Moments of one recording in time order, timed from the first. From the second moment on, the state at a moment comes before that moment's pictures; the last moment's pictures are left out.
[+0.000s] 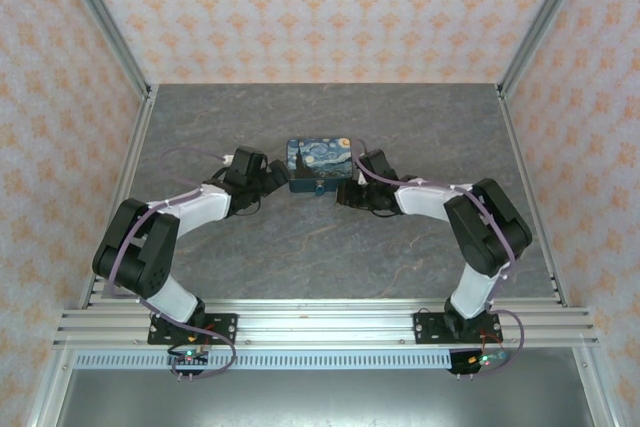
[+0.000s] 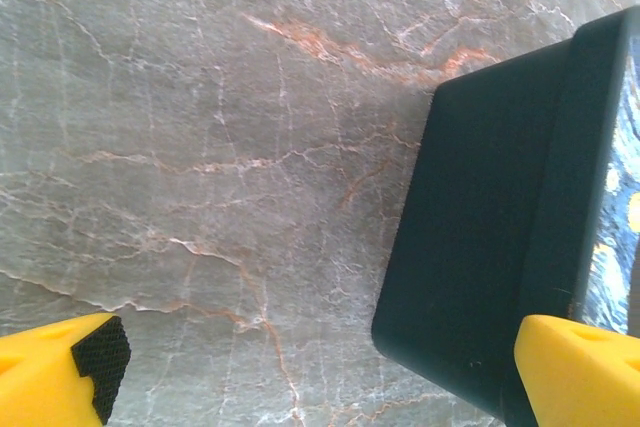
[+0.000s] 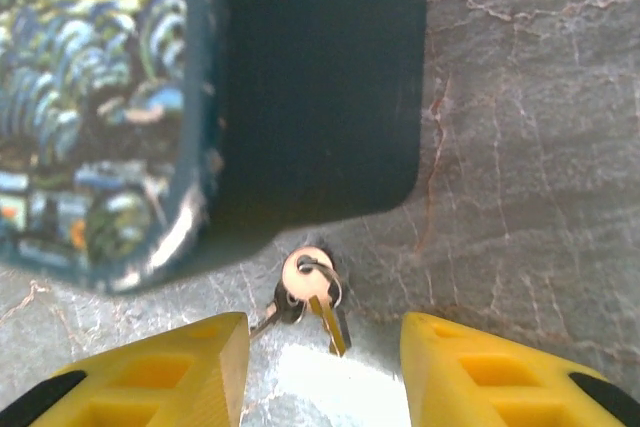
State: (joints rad) left arm -0.34 1.58 0.79 -0.07 -0.03 -0.91; right arm 0.55 1.76 0.91 -0.09 -0.20 0.61
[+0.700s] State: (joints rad) left arm -0.37 1.58 0.81 -0.07 -0.05 -0.91; right arm 0.58 1.81 0.98 -0.15 -0.10 0.55
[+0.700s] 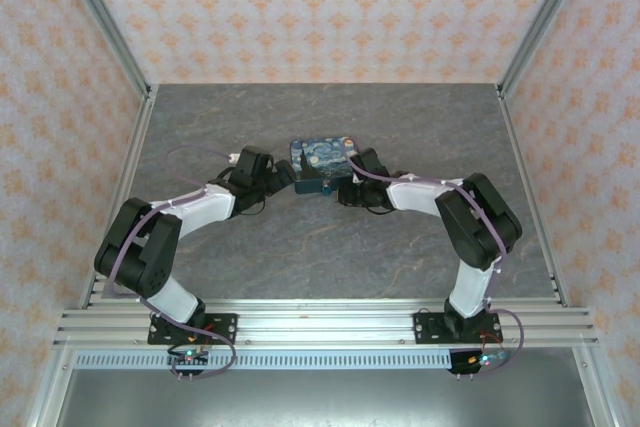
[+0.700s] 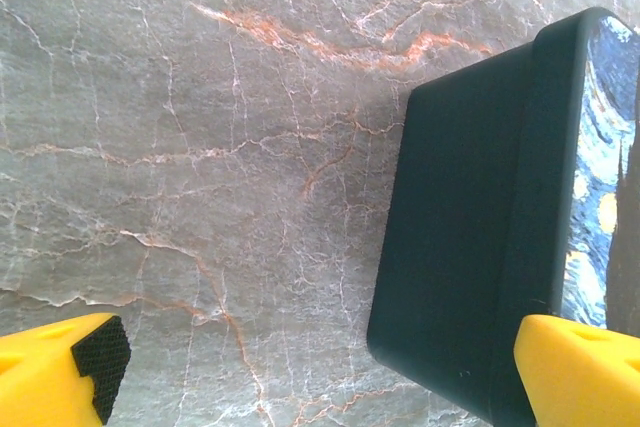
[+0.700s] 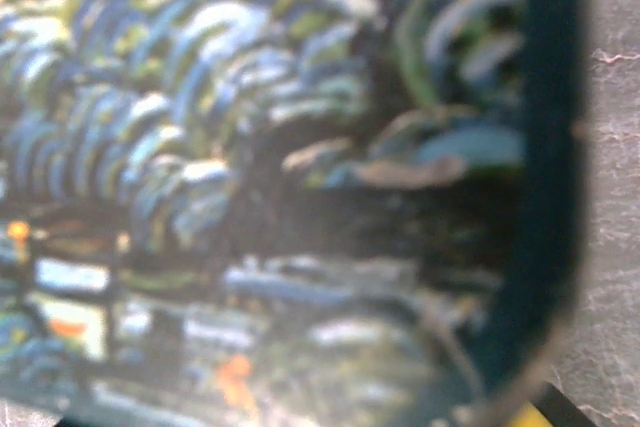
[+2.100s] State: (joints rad) left arm -0.34 1.54 0.89 -0.14 -0.06 -0.87; right arm 0.65 1.78 1.05 -0.28 -0.07 0.53
